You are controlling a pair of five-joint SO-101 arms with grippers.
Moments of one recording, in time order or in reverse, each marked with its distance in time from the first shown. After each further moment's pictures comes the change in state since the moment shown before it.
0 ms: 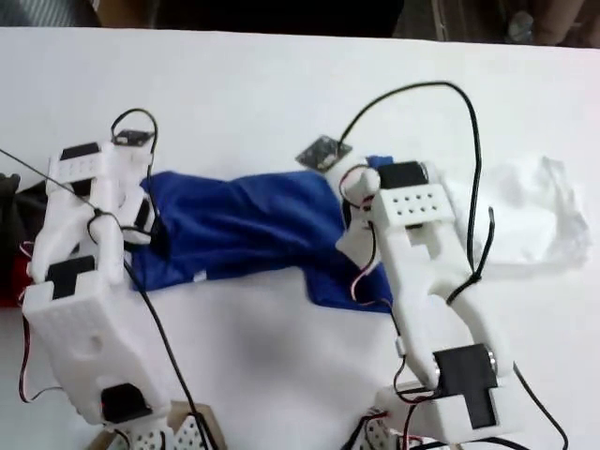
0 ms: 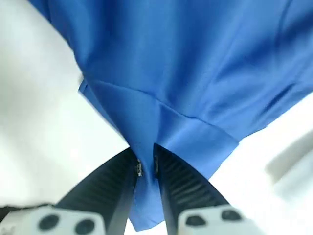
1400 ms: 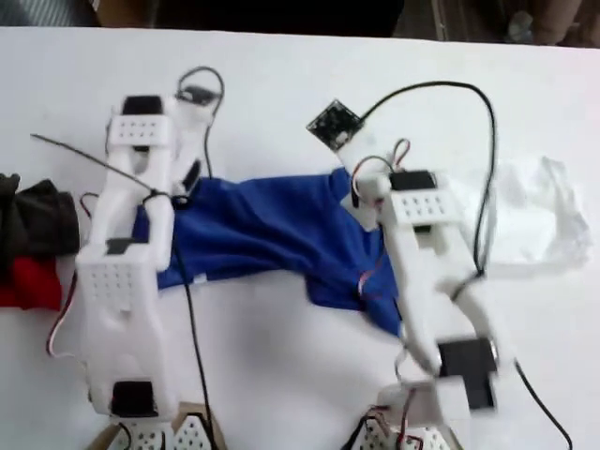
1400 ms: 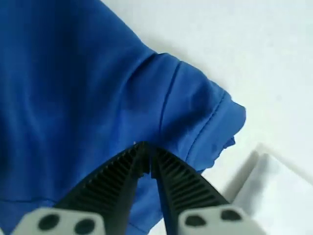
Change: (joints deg) left arm 14.0 18.8 -38.1 16.6 0.2; right arm 4.3 7.7 -1.0 -31.8 3.0
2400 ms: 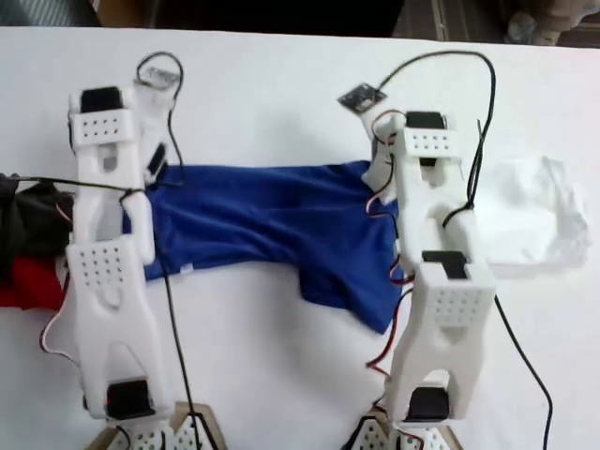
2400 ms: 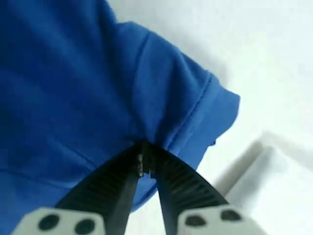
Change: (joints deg) left arm -7.1 5.0 -21.5 7.5 -4.3; right arm 5.6 30.4 -43.5 28.0 0.0
